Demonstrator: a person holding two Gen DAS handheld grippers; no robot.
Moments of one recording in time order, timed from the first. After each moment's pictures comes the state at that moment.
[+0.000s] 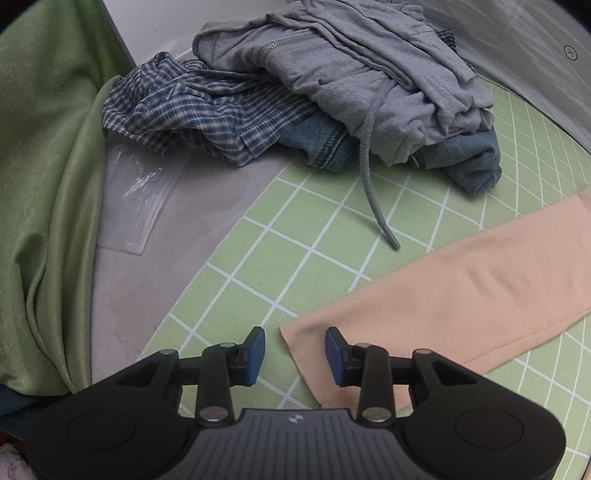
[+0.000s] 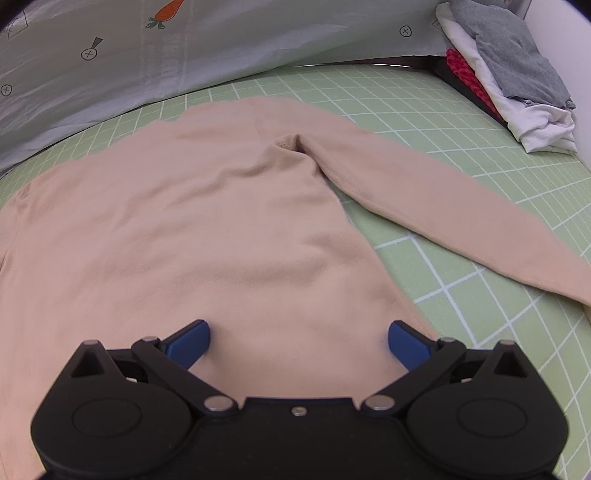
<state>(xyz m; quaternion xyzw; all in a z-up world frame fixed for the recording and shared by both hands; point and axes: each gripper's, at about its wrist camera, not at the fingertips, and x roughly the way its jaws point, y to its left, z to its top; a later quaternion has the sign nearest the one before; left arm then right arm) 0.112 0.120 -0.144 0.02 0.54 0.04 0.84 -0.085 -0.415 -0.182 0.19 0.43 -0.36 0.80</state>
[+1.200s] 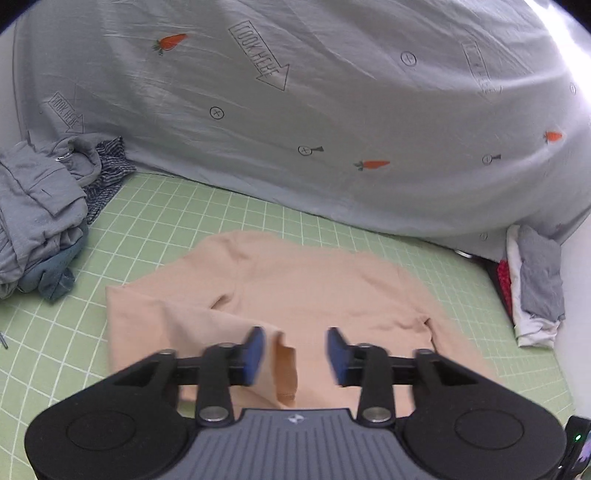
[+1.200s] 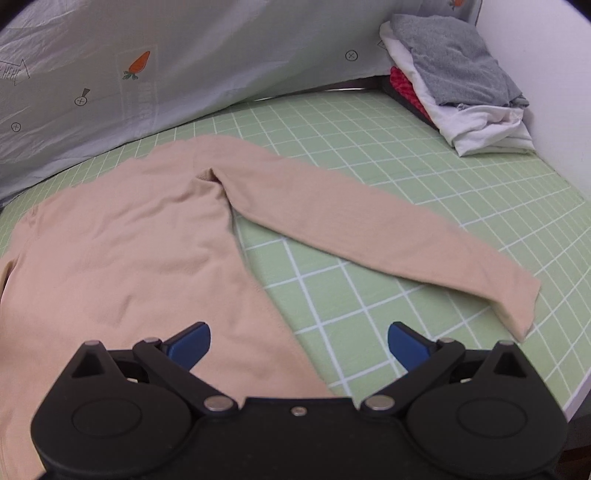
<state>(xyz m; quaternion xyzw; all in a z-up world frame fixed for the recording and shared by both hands) 0.013 -0.161 -0.010 -0.02 0.40 -0.27 0.87 -0.198 -0.450 -0.137 0.19 0.39 -0.35 0.83</state>
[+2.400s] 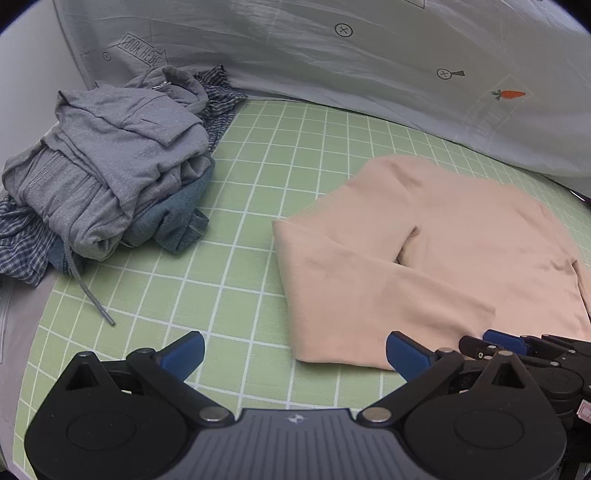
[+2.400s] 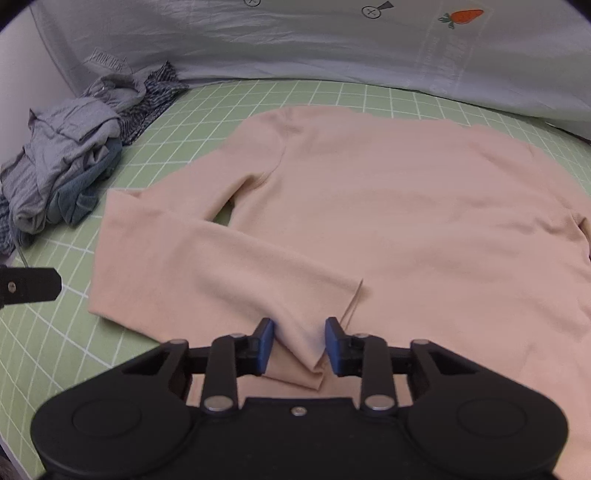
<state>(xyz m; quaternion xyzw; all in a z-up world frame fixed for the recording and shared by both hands) 0.094 -0.068 -0.081 0.07 0.49 -0.17 0.85 0.016 -0.268 -0.143 0.10 0.46 -0.09 0.87</state>
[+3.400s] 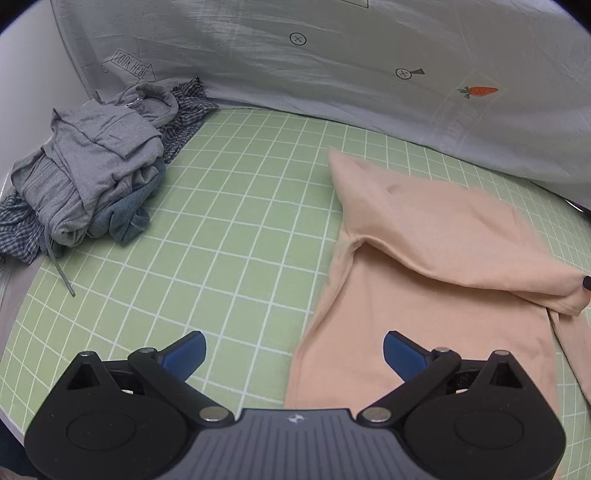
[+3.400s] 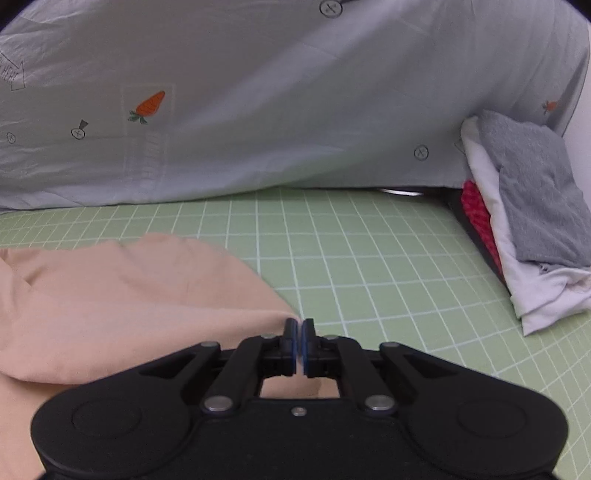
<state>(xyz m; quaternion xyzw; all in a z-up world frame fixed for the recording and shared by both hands) 0.031 -0.175 -0.053 0.05 0.49 -0.12 0.86 -0.070 -0.556 -0.128 0.08 0.36 -0.32 0.87</state>
